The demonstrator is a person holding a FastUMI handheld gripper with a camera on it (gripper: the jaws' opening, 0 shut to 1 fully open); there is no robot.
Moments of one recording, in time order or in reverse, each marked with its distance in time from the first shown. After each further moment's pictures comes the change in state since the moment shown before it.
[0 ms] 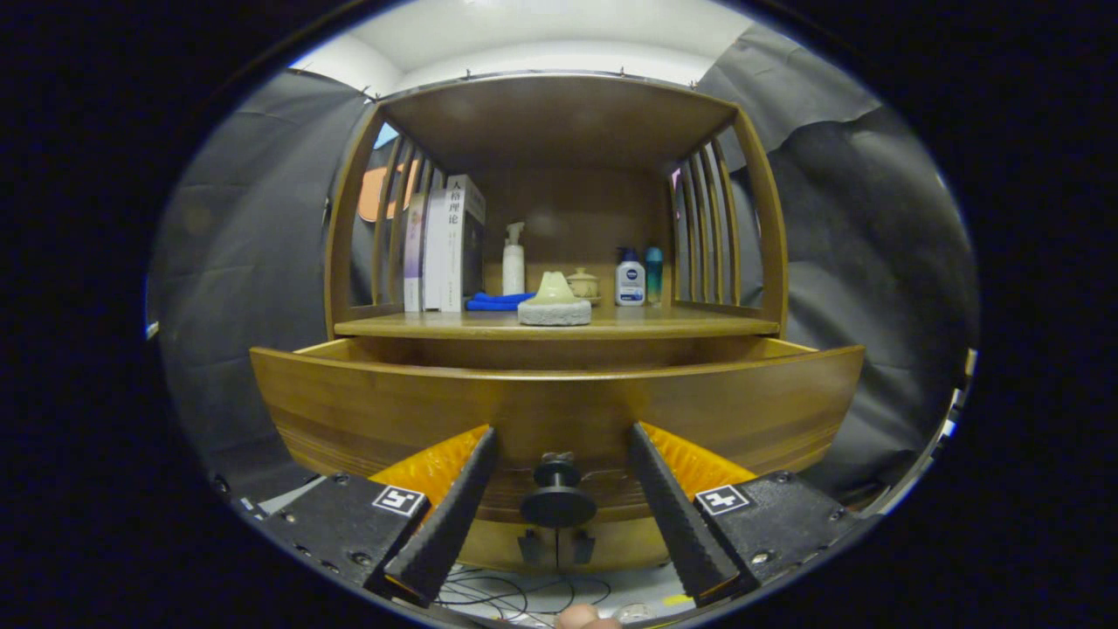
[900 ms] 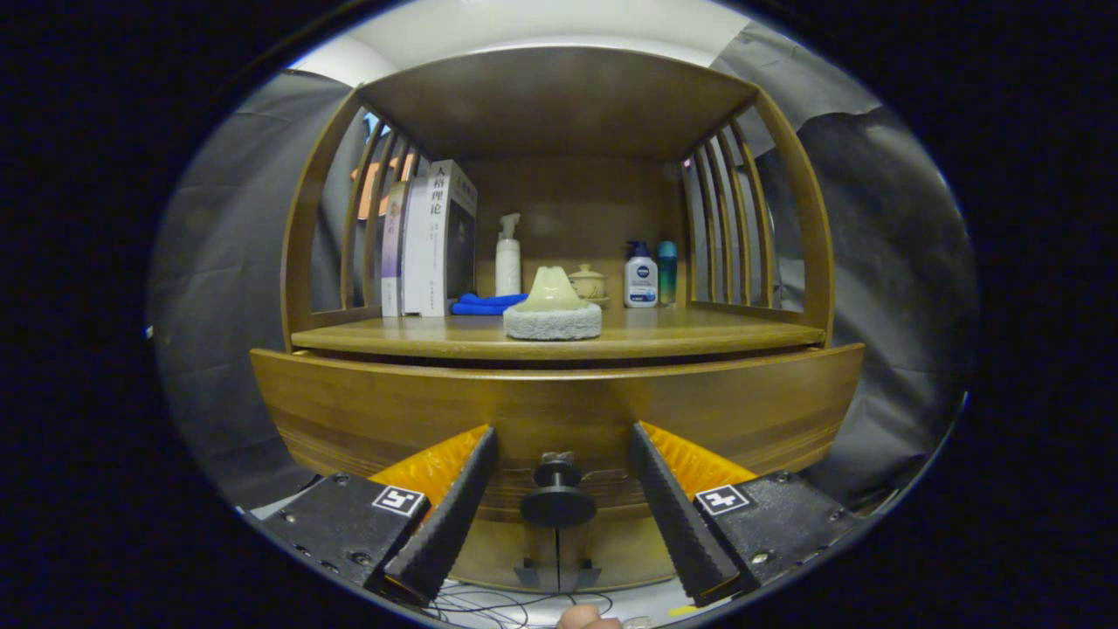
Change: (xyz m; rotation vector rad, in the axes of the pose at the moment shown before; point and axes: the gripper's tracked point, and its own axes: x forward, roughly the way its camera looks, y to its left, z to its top) arm 0.072 0.000 0.009 0.008 0.006 0.014
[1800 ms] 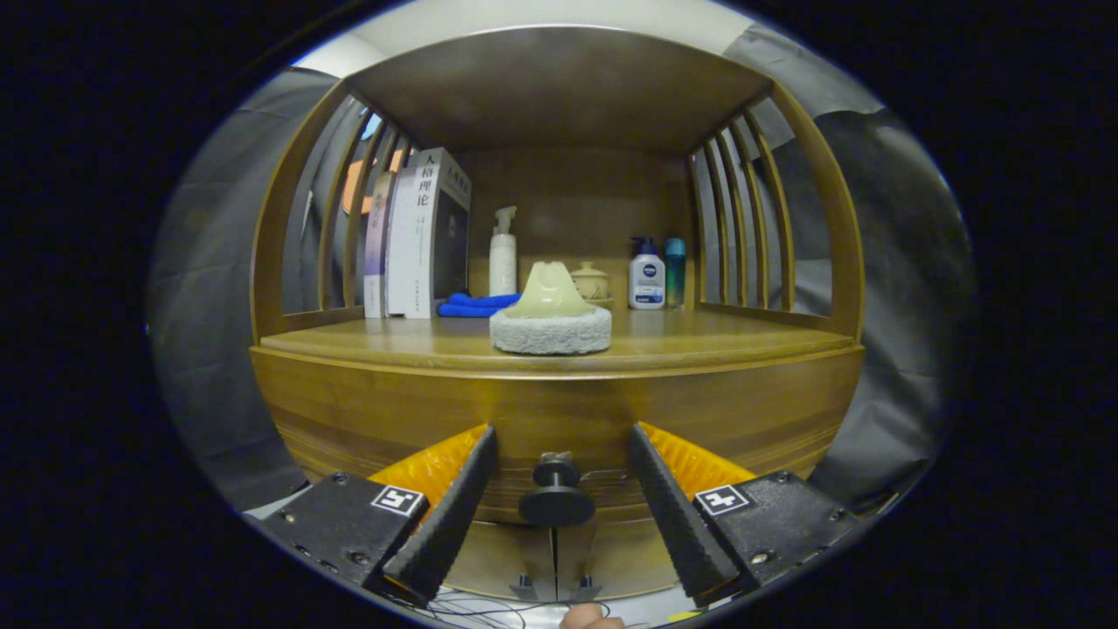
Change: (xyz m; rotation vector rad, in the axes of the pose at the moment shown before) arm 0.037 0.002 0.004 -0.015 0.000 -0.010
